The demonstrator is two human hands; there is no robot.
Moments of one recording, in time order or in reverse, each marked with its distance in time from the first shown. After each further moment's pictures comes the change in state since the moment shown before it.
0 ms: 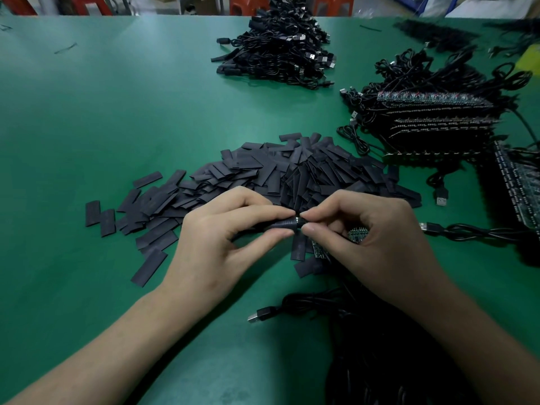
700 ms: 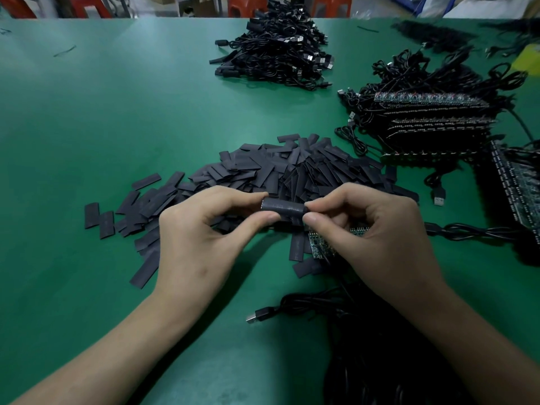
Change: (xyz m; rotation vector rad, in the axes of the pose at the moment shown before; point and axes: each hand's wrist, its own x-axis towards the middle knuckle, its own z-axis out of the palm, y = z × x) left_hand 0.003 0.006 -0.002 -0.061 0.189 -0.215; right_hand -0.001 -0.002 0.003 0.040 0.128 0.068
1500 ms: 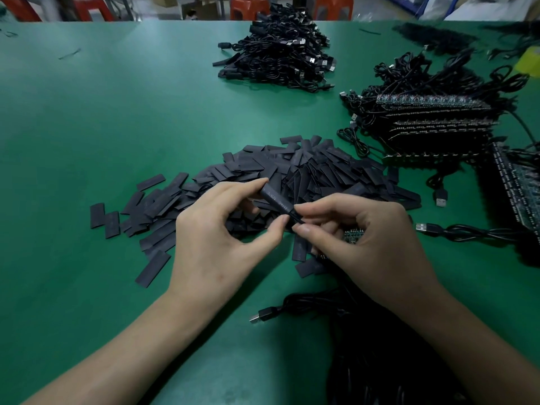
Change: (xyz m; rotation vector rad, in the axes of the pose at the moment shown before) left_hand -0.002 0.008 0.008 0.096 0.006 -0.019; right_hand -0.001 0.000 0.006 0.062 -0.081 0.032
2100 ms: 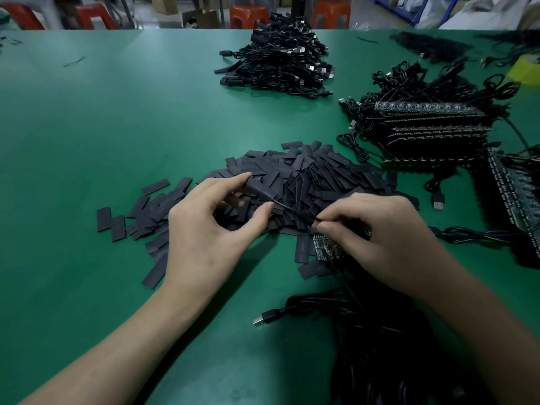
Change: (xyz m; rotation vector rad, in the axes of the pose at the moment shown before) left_hand 0.008 -0.013 -0.006 -0.021 0.048 -0.096; right_hand 0.011 0.003 -0.027 -0.420 -0.147 -0.164
